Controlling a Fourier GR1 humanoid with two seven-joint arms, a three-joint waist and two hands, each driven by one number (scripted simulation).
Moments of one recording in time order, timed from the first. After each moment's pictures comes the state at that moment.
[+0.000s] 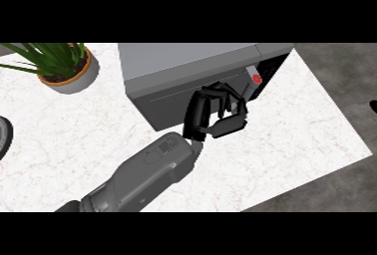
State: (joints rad) left arm -0.86 0.00 -0.80 -0.87 0.90 0.63 -0.62; right arm 0.00 -0.46 -0.20 -2.03 -0.72 0.48 -0.04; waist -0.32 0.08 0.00
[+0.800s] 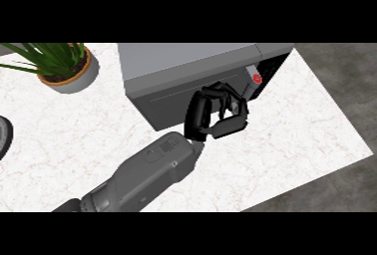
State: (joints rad) left arm -0.88 0.00 -0.83 -0.85 0.96 0.62 -0.69; right arm -0.04 -0.51 -0.21 -2.04 -0.82 0.49 0.01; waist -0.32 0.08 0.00
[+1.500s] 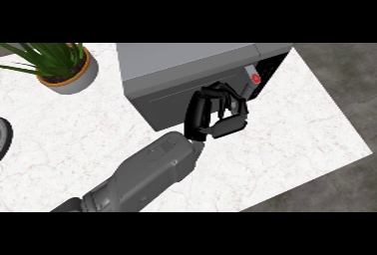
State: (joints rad) left arm -0.89 0.00 -0.84 -0.83 1.01 0.62 -0.73; right arm -0.04 -0.55 -0.21 -2.04 -0.91 0.52 0.04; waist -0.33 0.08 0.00
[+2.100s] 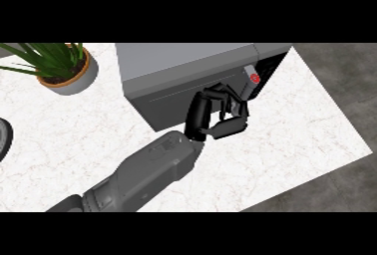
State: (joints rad) left arm -0.91 0.00 -0.88 -0.79 1.00 0.62 -0.76; right arm -0.06 -0.59 -0.22 -2.04 -0.97 0.55 0.06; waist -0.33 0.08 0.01
